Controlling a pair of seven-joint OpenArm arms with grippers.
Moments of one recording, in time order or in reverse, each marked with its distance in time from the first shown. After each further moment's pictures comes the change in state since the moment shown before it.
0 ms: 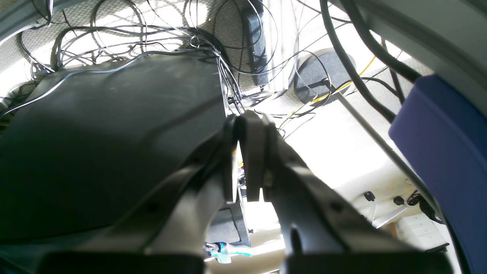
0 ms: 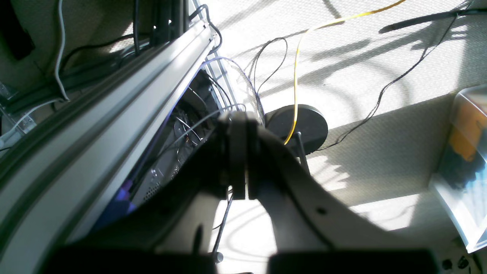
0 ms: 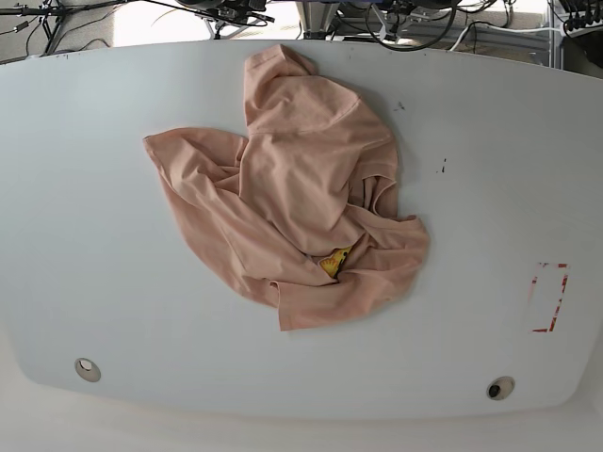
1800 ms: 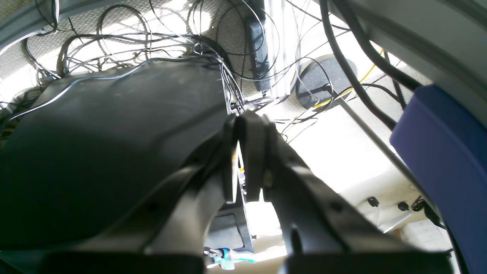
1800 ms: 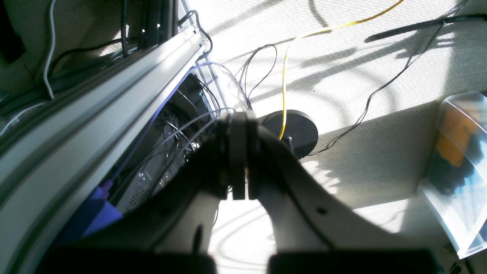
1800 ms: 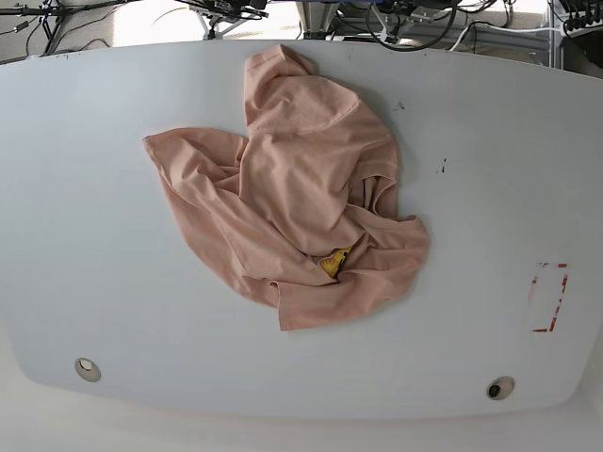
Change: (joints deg) left arm 0.5 -0.3 -0.3 1.5 0.7 0.0 -1.0; right arm -4.0 0.5 -0.7 5.9 -0.2 0.0 -0.4
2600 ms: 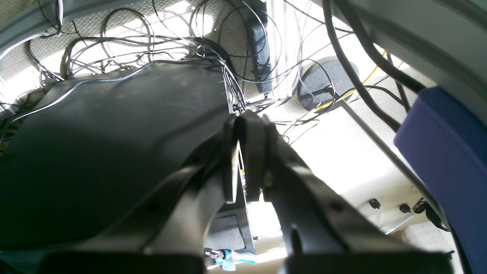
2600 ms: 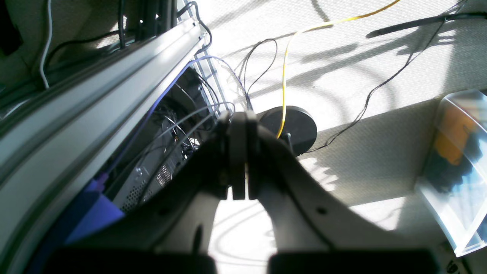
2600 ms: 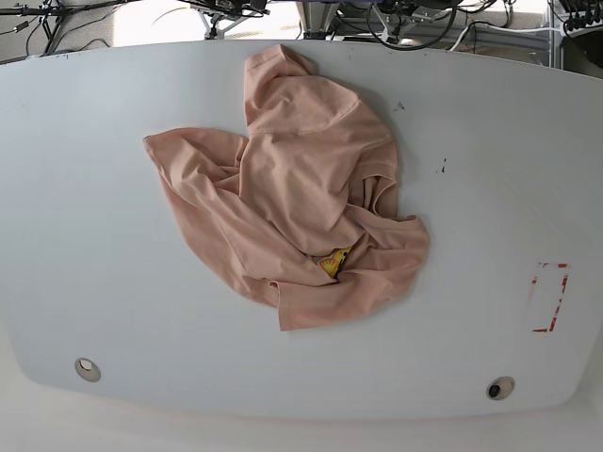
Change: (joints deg) left arm 0.0 -0.2 0.0 0.0 0.0 0.0 0.1; right arm -0.1 0.0 -0.5 -0.9 -0.4 0.0 0.2
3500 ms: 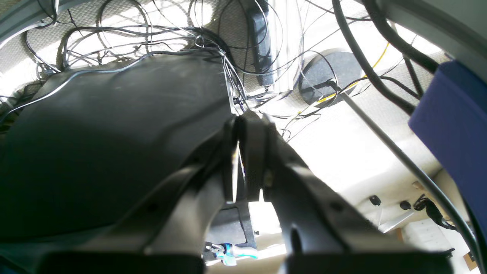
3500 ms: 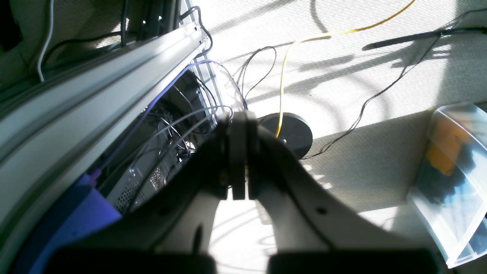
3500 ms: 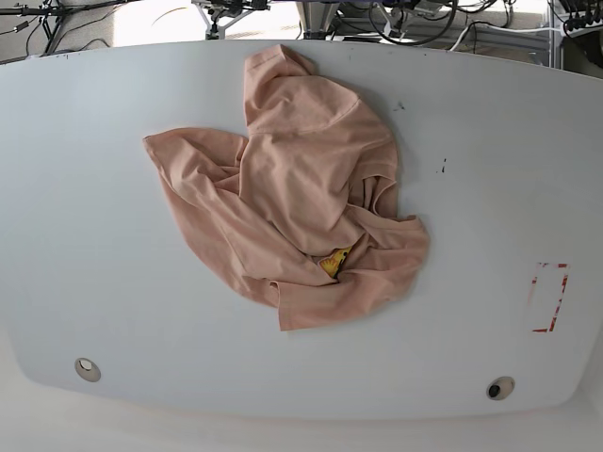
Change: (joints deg) left arm 1.5 -0.5 -0.3 1.0 0.2 -0.2 -0.2; right arm -2.6 -0.2 -2.0 3.7 0.1 0.1 1.4
